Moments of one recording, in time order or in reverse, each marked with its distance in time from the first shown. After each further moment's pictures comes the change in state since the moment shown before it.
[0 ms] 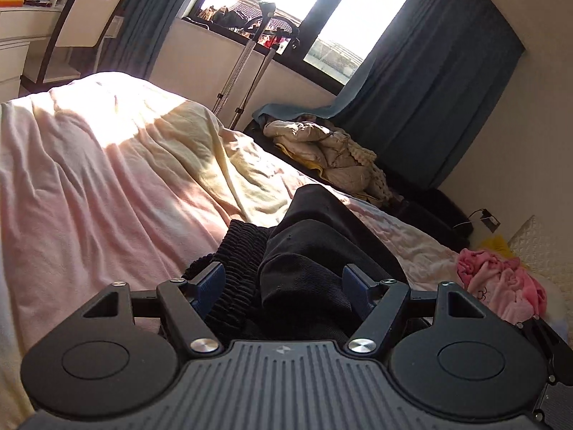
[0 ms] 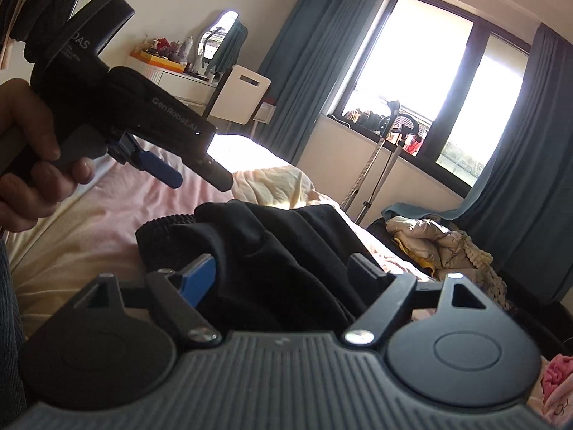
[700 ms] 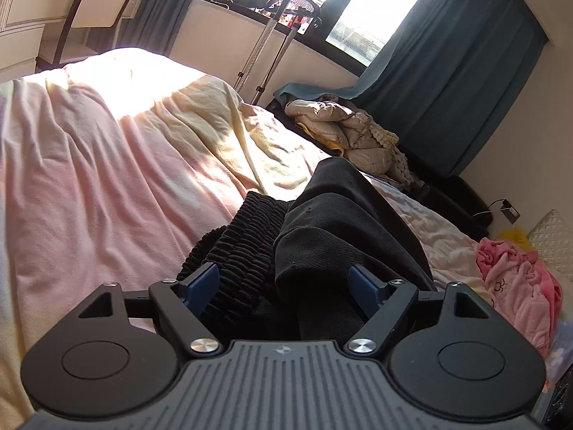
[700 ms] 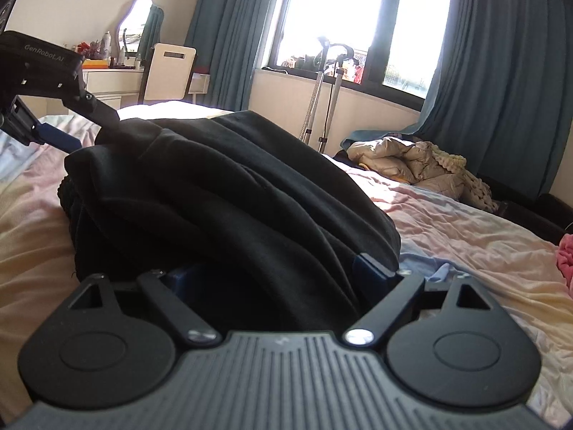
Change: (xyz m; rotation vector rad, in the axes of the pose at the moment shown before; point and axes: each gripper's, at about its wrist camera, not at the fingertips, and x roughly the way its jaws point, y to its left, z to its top) left arm 0.013 0.006 -0.007 -0.087 0.066 0.059; right arm 0.046 -0.029 -0.067 0.188 0.096 -0.081
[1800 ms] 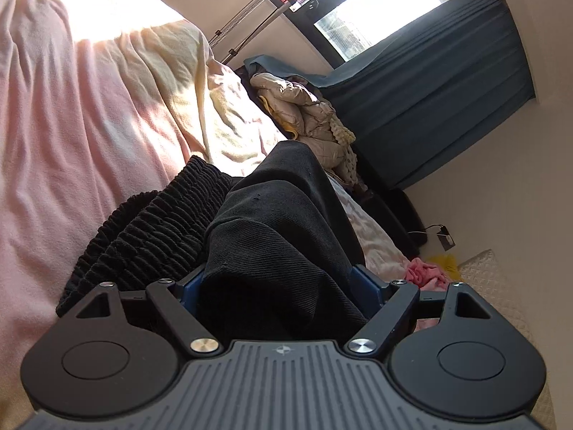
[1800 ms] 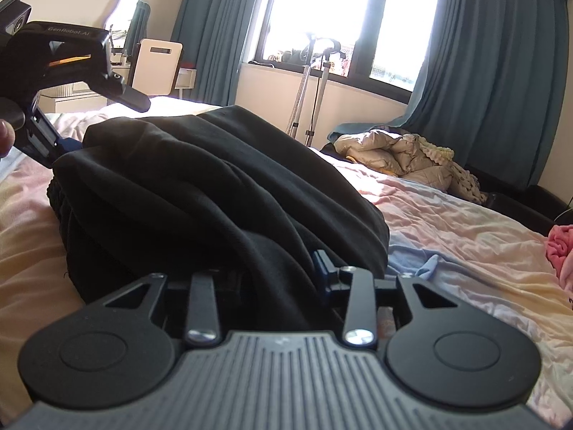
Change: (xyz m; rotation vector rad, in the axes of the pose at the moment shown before) left arm 0.054 0.004 0.001 -0.239 0.087 -0.244; right arm 0.002 -0.003 -0.002 0.023 0.034 -0.046
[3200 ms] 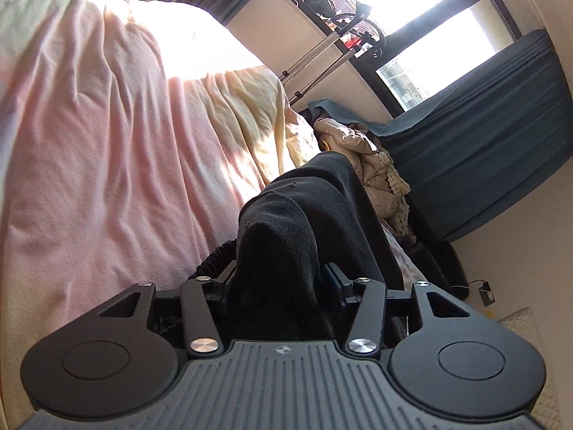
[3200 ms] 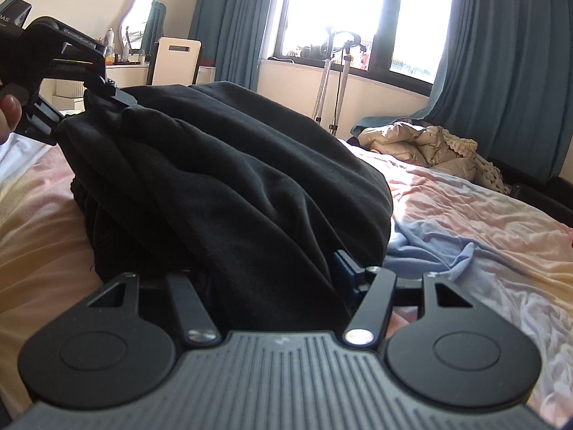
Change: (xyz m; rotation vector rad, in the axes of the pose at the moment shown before) left arm -0.040 0.015 0.014 -0.088 -0.101 0.194; right arm 0.004 0.022 -0.012 0.026 0.011 0.082
